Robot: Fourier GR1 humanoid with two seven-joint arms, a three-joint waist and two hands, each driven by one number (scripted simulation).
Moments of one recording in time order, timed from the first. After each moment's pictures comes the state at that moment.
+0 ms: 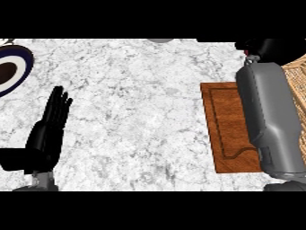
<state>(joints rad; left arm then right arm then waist) 0.00 0.06 -0.02 -1.70 0.03 0.12 0.03 -0.97 -0.07 -0.43 -0.89 1.74 -0.43 1.15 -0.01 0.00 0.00</state>
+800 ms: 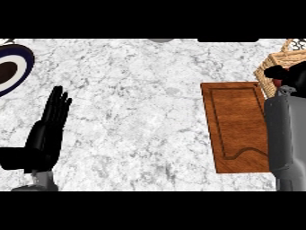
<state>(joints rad) -0.01 0.06 0.00 -1.69 0.04 0.10 0.02 -0.69 -0.09 -0.46 -1.18 1.63 -0.30 1.06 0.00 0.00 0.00</state>
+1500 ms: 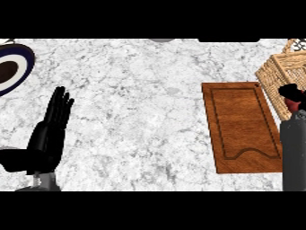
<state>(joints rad) 0.00 0.05 -0.02 -1.70 0.01 0.11 0.03 -0.50 -0.13 -0.48 -1.25 1.47 -0.37 1.00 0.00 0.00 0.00</state>
